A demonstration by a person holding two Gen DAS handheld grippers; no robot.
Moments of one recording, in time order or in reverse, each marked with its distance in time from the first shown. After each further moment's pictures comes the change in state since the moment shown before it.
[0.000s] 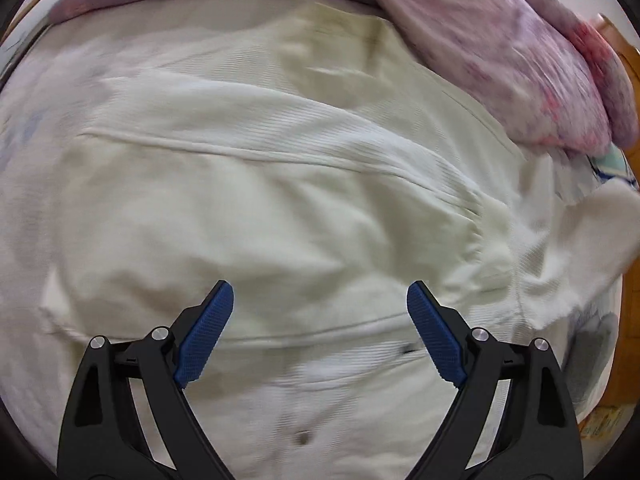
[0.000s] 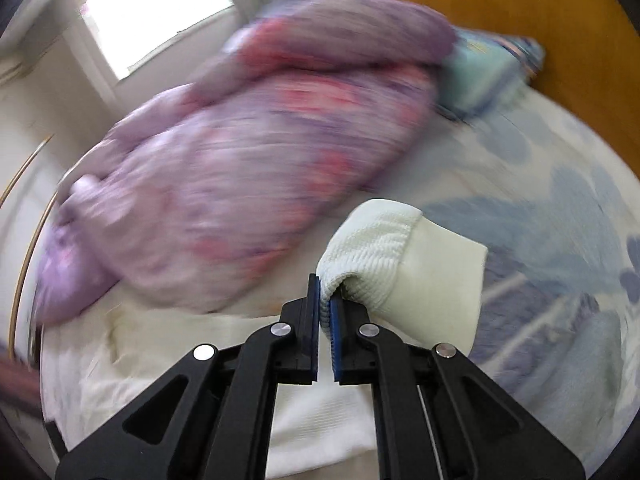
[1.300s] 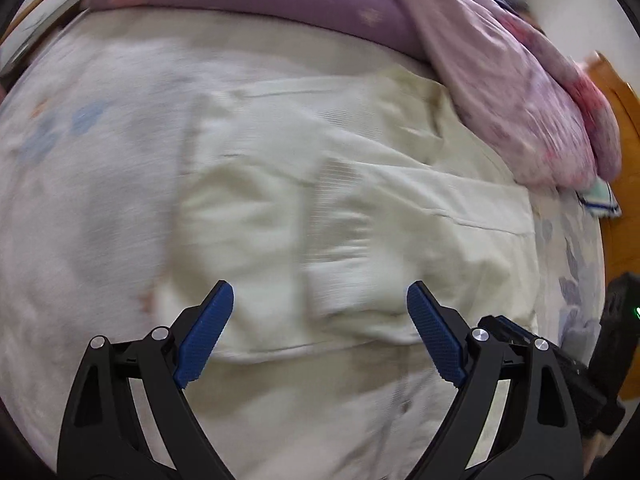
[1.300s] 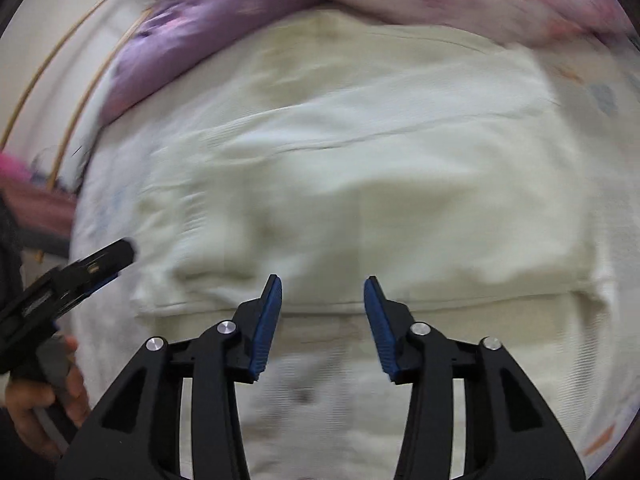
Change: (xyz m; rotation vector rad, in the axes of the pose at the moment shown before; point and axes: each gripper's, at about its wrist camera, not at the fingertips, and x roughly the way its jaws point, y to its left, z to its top) left arm -0.044 0.079 0.002 -0.011 -0.075 -0.087; right arm 0.068 0.225 -0.221 -0.207 0.510 0.209
